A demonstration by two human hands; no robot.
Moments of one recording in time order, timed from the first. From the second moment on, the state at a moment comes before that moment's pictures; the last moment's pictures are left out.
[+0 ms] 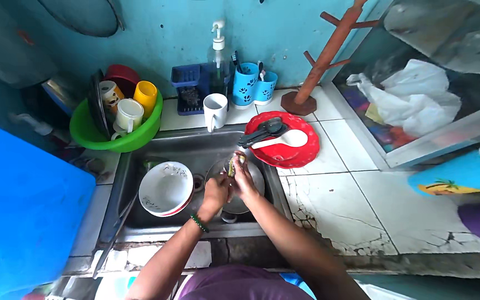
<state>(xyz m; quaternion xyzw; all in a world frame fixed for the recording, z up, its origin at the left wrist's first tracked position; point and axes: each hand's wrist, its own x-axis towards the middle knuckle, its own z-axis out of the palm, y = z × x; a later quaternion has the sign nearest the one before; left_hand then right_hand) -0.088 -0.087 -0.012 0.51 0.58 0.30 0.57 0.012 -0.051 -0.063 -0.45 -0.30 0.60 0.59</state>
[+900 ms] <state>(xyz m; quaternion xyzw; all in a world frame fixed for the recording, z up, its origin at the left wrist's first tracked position) -0.100 -0.113 -0.005 0.47 0.56 0.31 0.60 0.027 -0.052 -0.046 -0.36 -0.35 0.64 0.58</state>
